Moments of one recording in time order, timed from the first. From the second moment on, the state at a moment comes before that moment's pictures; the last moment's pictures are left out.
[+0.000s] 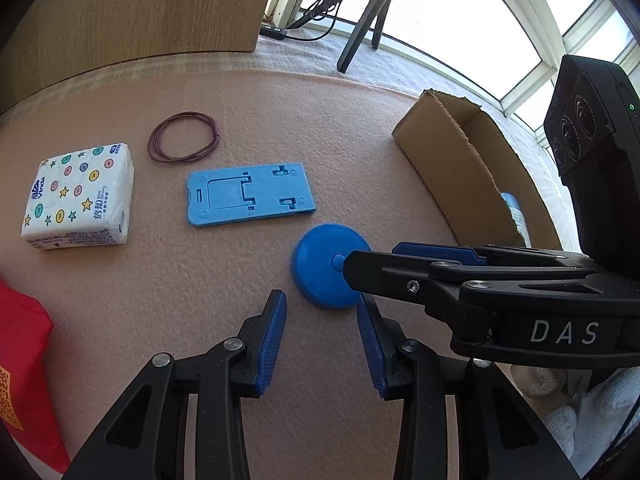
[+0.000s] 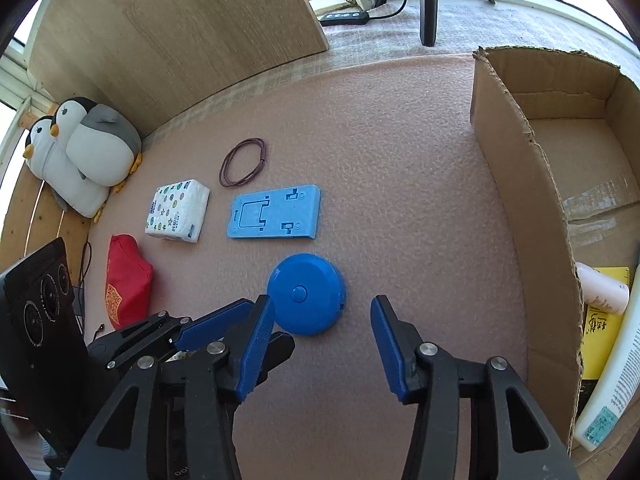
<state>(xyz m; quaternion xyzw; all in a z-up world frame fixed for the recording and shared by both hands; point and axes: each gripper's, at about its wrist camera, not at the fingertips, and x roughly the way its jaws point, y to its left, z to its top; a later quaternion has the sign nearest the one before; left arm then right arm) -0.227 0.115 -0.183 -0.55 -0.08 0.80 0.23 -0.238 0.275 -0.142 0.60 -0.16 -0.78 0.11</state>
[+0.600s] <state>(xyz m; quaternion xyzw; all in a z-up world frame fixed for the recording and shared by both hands) -0.223 0.126 -0.170 -0.53 -0.06 0.81 0.24 -0.239 0.273 -0.141 0.60 -0.16 -0.78 0.12</state>
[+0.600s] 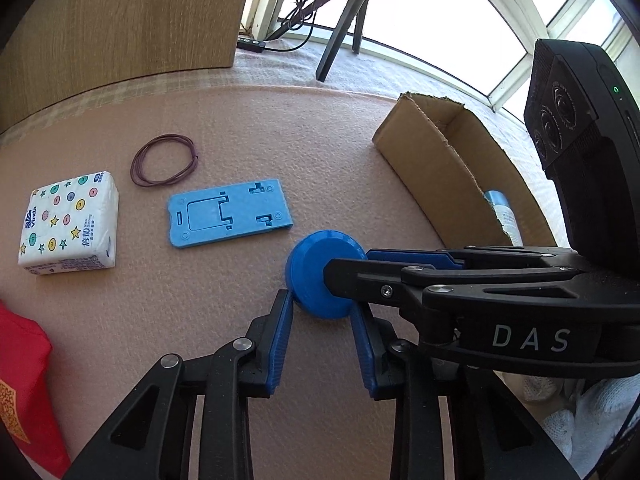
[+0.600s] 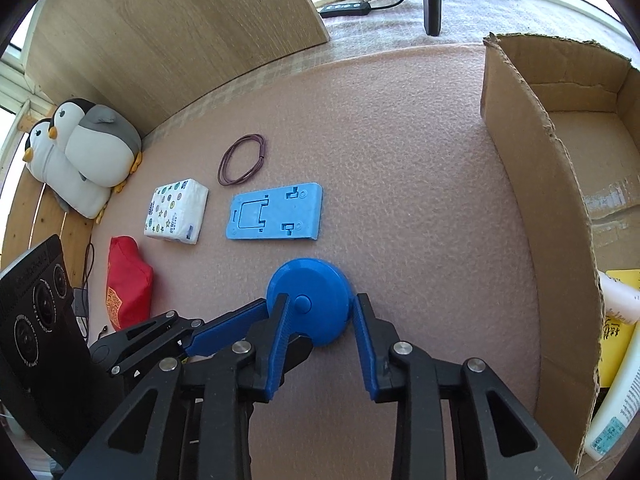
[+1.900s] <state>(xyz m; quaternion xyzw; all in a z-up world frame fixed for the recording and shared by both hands) -0.206 0.304 -0.112 -0.48 -0.01 0.80 0.35 -0.179 0.440 -0.076 0.52 -0.21 -0.83 0.01</state>
